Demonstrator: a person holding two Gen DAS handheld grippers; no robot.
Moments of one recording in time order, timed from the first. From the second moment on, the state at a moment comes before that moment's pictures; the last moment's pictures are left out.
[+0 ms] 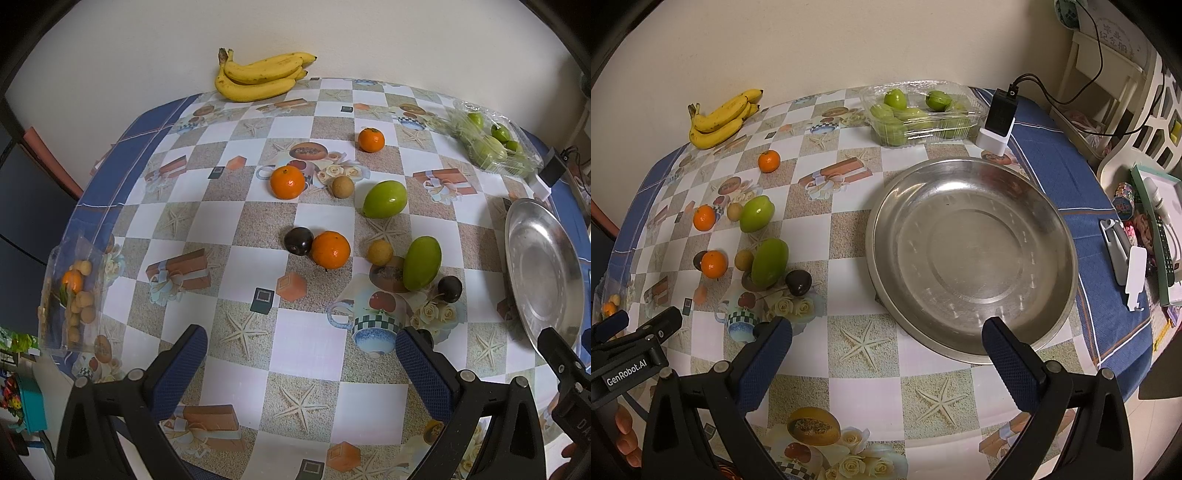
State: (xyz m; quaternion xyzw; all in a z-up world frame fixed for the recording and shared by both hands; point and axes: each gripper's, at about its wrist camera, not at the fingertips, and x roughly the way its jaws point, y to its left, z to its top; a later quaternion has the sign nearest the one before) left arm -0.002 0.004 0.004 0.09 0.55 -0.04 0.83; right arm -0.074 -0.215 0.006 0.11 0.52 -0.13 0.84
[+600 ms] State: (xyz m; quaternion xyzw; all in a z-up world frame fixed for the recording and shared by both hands) left arm -0.001 0.005 0.004 0.08 0.55 -0.04 0.83; right arm -0.075 -0.214 0.005 0.11 0.52 -0.13 0.84
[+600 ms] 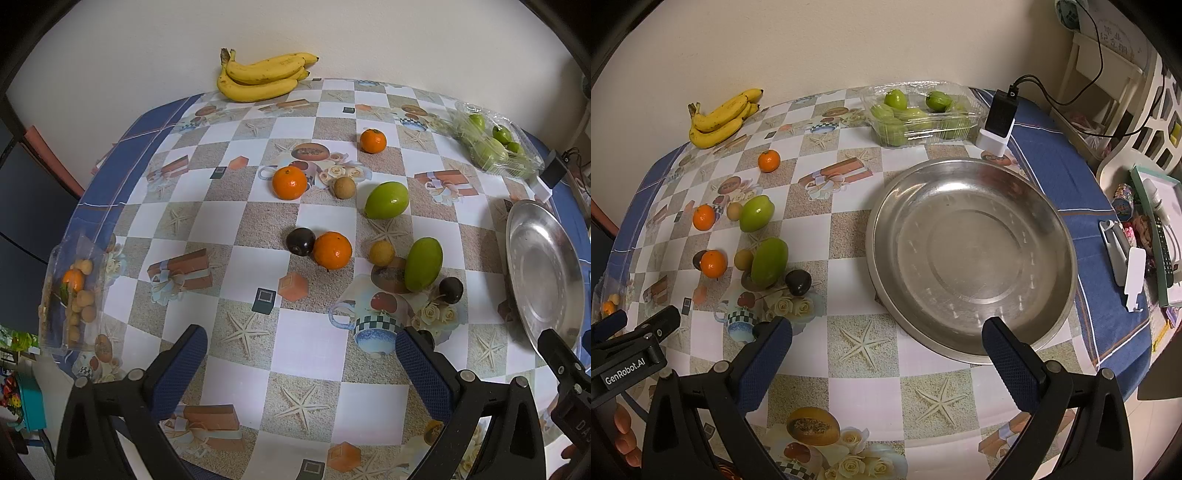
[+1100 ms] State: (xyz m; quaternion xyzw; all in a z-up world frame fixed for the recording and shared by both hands) left arm 0.001 0.007 0.002 0.07 0.56 -0.05 0.82; right arm -0.073 -0.210 0.005 0.11 0.51 -0.12 0.84
